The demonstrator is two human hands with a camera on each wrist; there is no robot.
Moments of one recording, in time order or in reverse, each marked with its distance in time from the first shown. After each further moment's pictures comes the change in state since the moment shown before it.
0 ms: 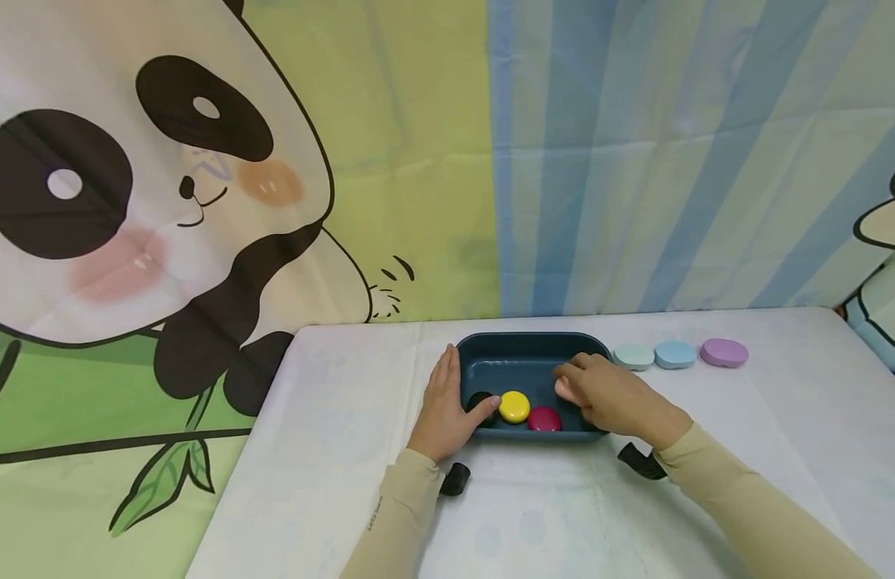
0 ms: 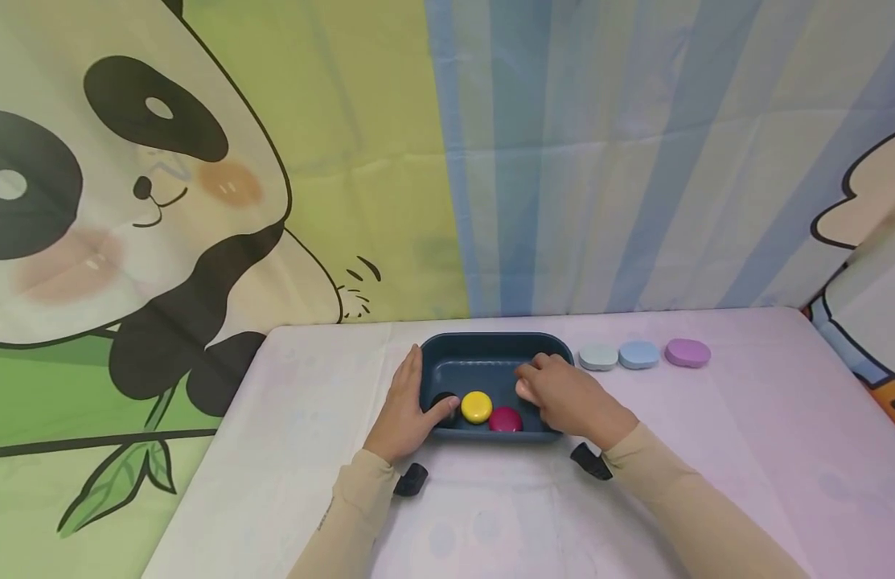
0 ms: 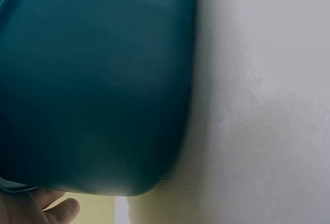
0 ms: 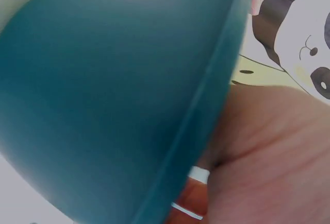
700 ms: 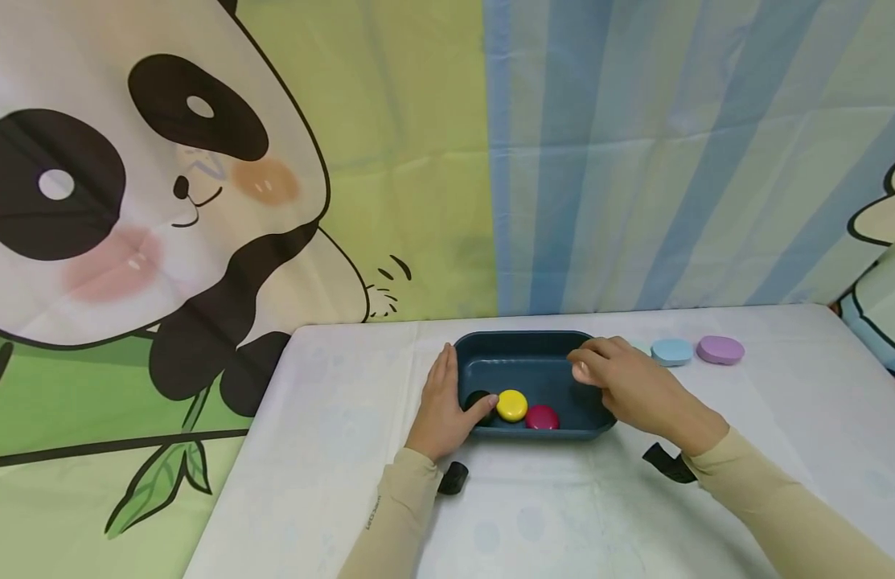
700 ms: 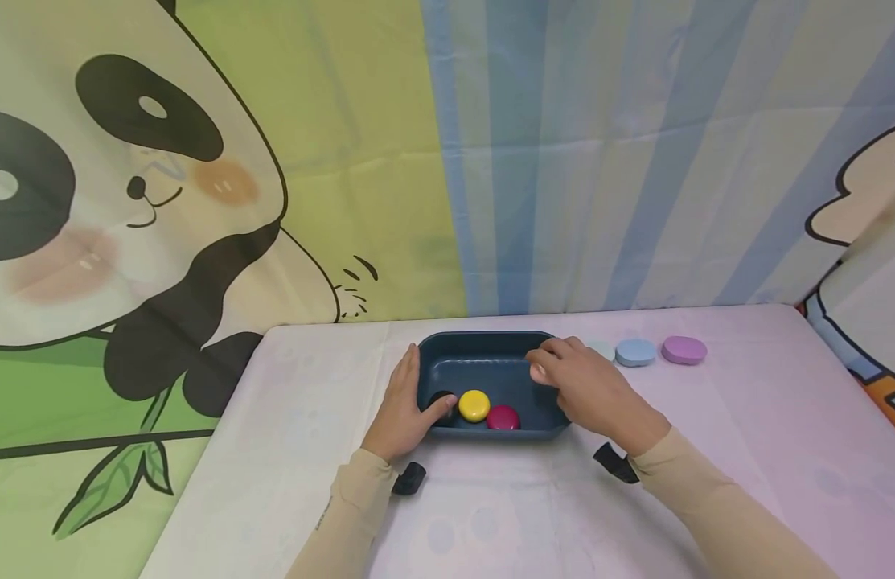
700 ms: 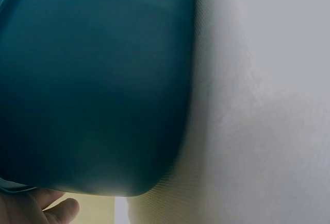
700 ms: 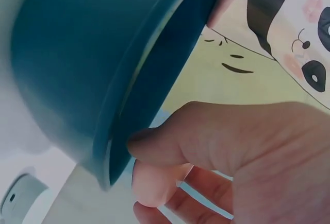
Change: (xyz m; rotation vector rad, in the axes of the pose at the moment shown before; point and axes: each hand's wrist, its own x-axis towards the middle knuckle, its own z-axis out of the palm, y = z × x) left_hand 0.002 -0.003 0.002 0.005 -0.002 -0.004; right_hand -0.020 0.010 -0.018 -0.003 0.195 -0.048
